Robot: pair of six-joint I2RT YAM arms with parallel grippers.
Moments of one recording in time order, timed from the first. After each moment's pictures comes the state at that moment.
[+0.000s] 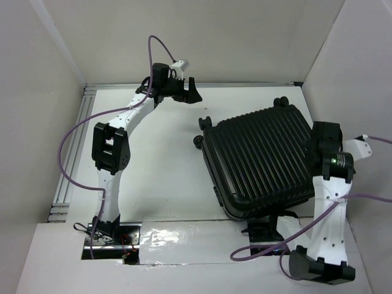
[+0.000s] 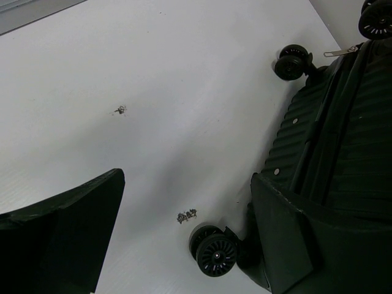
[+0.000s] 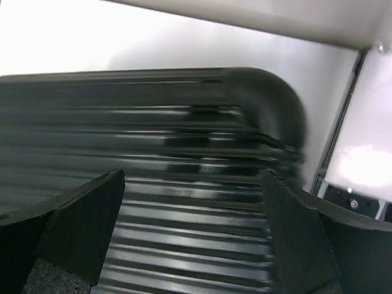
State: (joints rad) left arm -0.32 2.18 1.98 -0.27 0.56 -0.22; right arm -0.16 0.92 1.28 -1.25 0.62 0.99
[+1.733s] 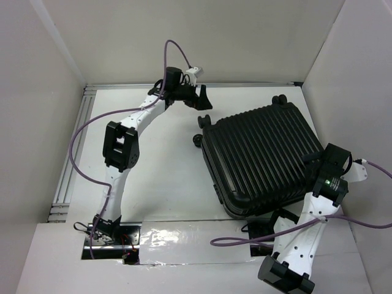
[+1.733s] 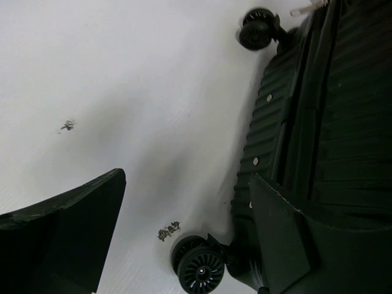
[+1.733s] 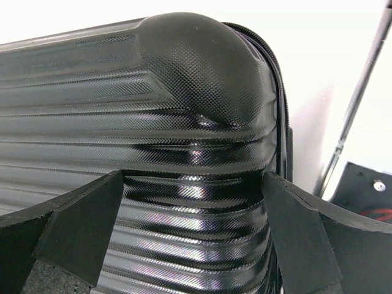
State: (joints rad) left arm -0.38 2.30 2.09 -0.29 0.67 -0.15; right arm -0.54 0.70 0.98 -1.14 0.22 0.85
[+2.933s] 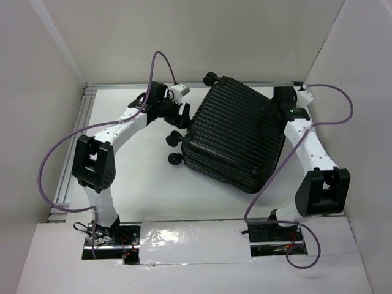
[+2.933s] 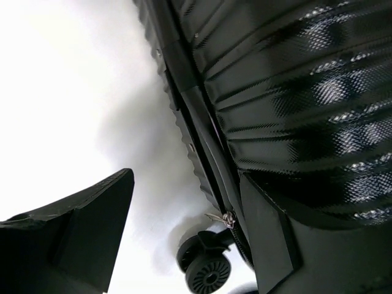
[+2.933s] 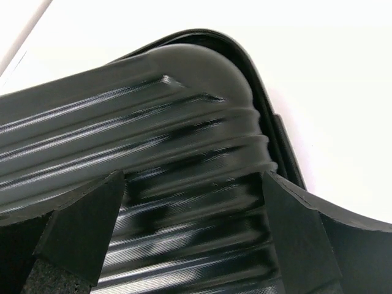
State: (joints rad) left arm -0.38 1.87 1.56 -0.40 0.49 0.05; right arm 0.05 1.46 1.26 -0.57 0.48 0.78
